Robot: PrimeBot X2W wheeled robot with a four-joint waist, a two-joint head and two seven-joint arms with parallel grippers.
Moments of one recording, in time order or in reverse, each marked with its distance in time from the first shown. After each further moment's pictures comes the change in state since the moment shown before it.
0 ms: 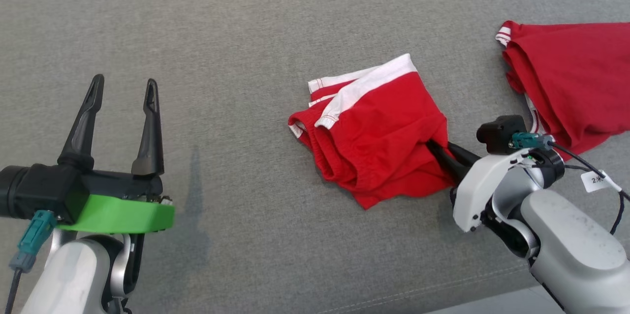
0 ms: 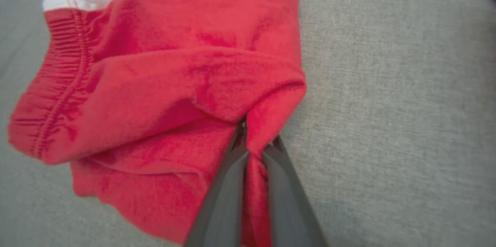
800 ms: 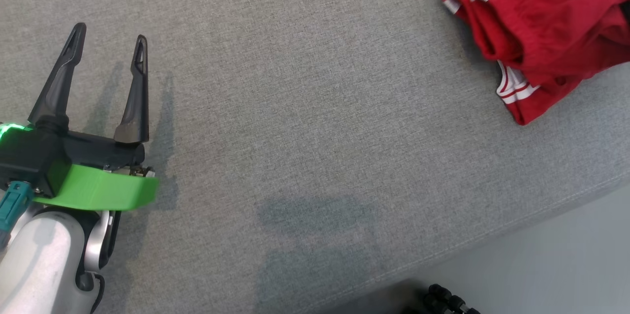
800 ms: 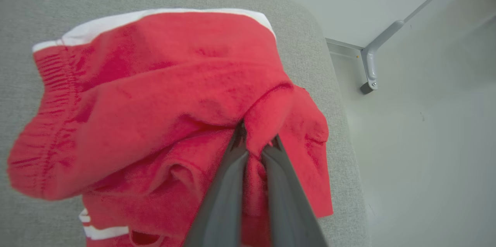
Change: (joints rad) left arm -0.116 0.090 -0.014 -0.087 0.054 -0.018 0.088; right arm -0.203 -0.433 -0.174 -0.077 0.065 0.000 0.012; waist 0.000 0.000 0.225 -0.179
